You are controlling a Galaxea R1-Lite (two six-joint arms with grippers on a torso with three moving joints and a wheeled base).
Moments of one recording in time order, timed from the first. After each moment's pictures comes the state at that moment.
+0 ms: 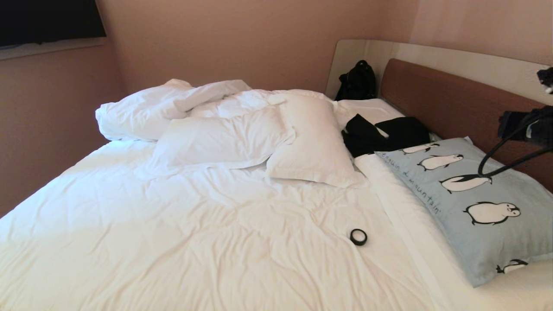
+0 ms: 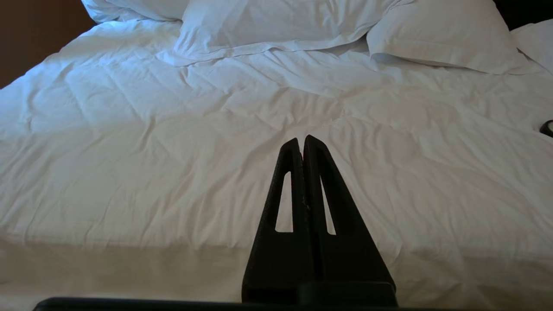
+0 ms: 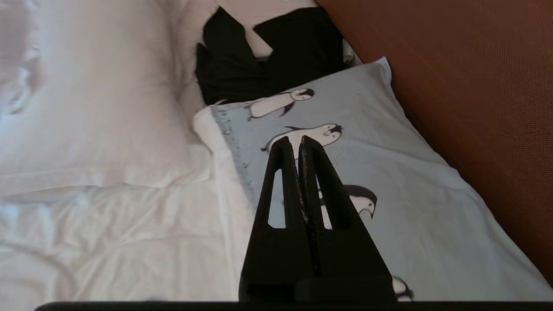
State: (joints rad) left arm 0.00 0.00 0.00 0.00 0.00 -0.01; right arm -0.22 1.67 -1.15 -0.45 -0.04 -0.03
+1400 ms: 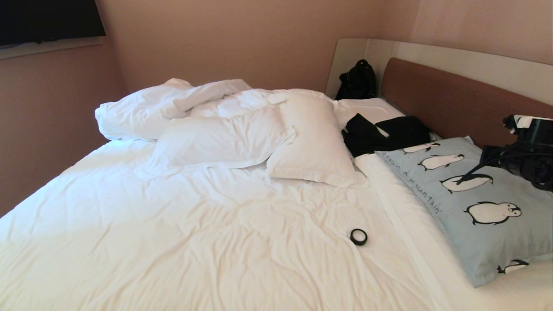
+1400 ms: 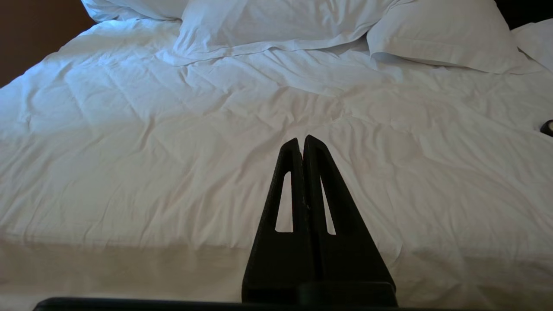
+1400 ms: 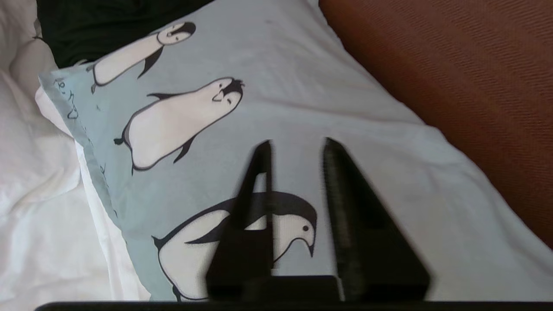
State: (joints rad) left arm 0.00 0.00 0.00 0.00 0.00 -0.01; right arm -0.35 2.15 -1.44 -0.49 -0.15 -0.03
